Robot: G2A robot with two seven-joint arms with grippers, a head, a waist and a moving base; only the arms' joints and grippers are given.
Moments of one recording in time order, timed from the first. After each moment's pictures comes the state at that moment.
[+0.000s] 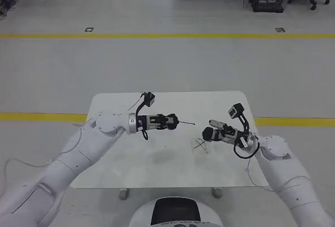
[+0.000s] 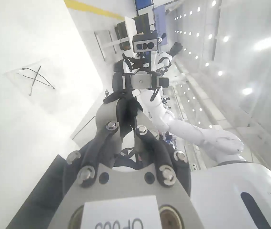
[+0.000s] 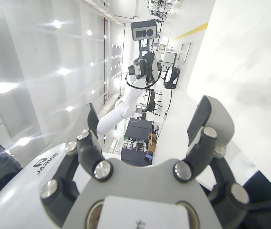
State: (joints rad) left arm 0.85 -1.06 -0.64 -1.19 -0.59 -0.34 -0.90; right arm -1.36 -1.07 1.26 -1.35 0.54 -0.31 1.09
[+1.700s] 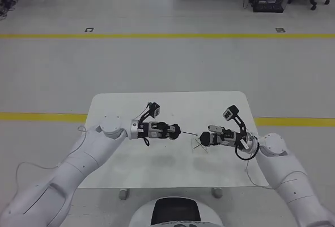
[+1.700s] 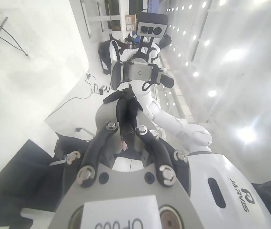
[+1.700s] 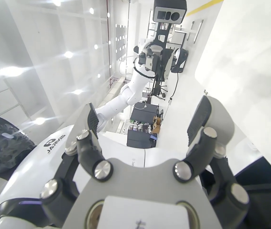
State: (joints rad) left arm 0.89 -1.13 -0.68 -1.08 -0.71 -0.22 -1.13; right arm -1.29 -1.07 1.21 -1.25 0.62 -0.34 1.26
